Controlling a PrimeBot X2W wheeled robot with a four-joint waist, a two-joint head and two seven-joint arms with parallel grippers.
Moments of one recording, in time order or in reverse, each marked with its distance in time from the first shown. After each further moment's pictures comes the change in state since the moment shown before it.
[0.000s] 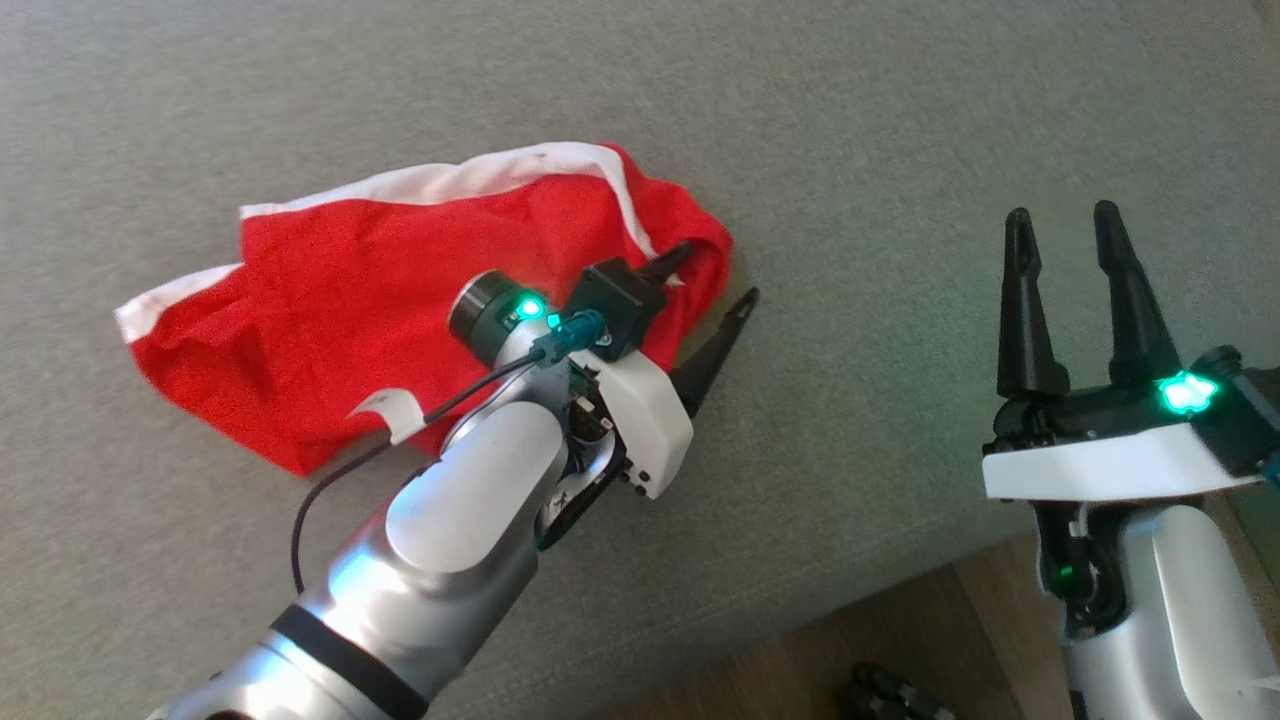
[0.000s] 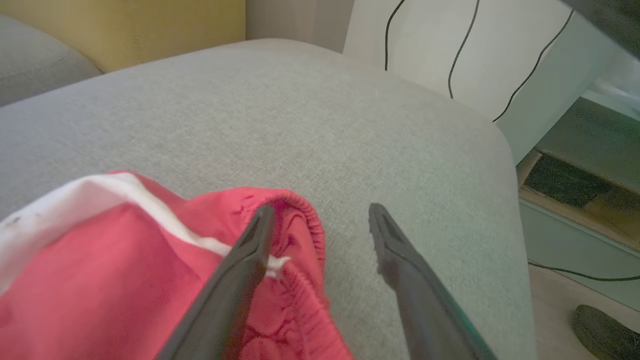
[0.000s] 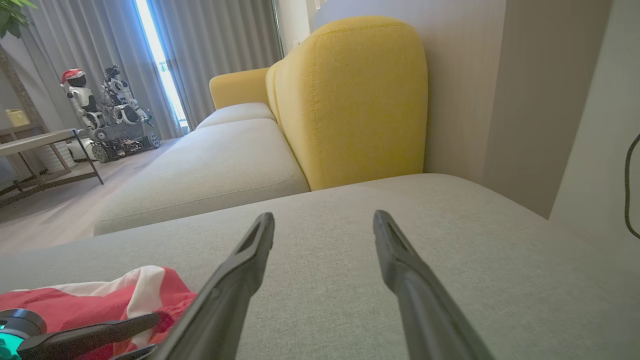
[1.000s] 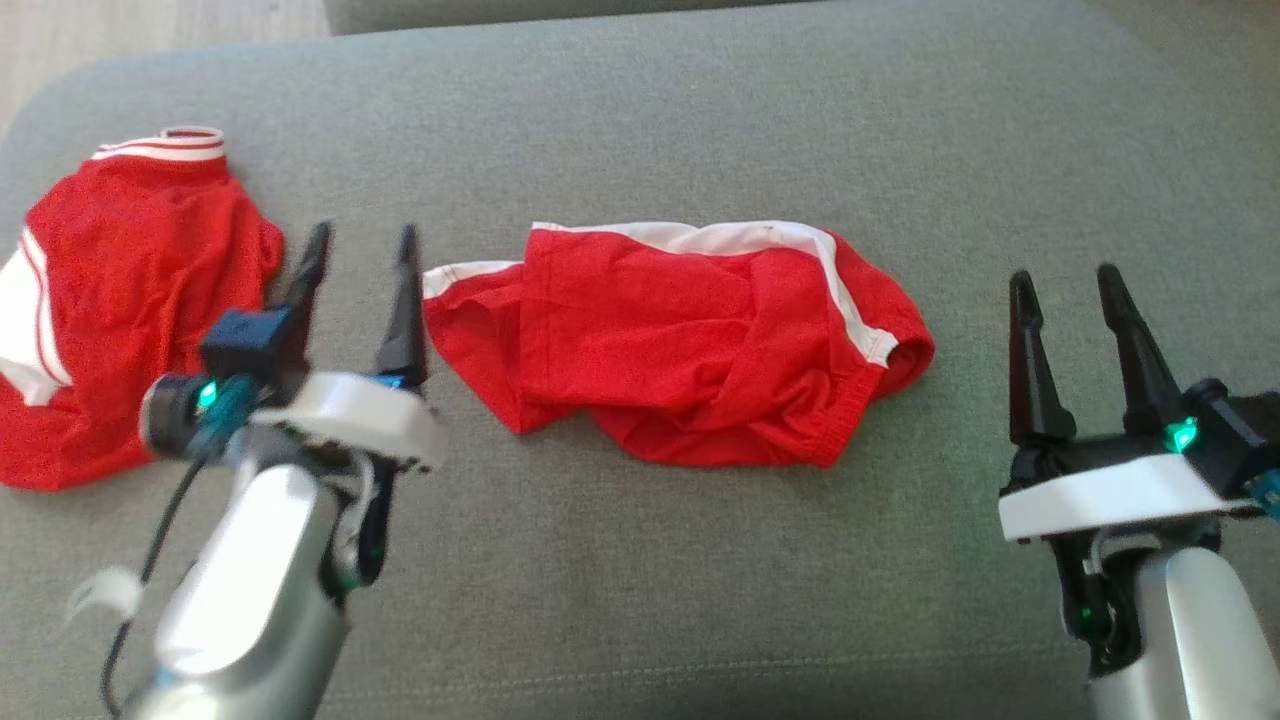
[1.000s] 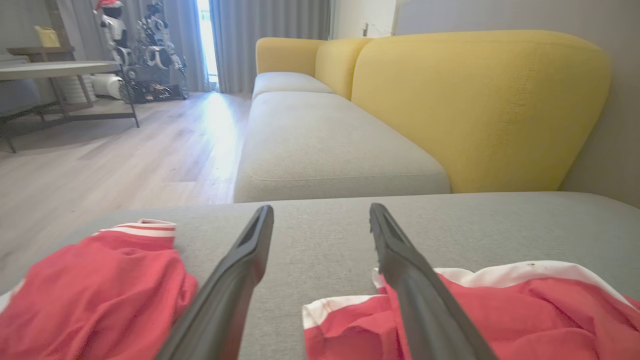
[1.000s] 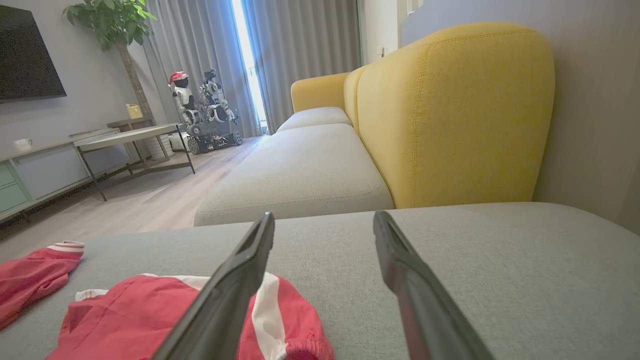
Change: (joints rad) left arm 0.291 0.169 0.419 -0.256 -0.024 0.256 -0.147; right arm 0.065 0.000 -0.053 0.014 -0.073 0.000 0.083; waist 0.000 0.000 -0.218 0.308
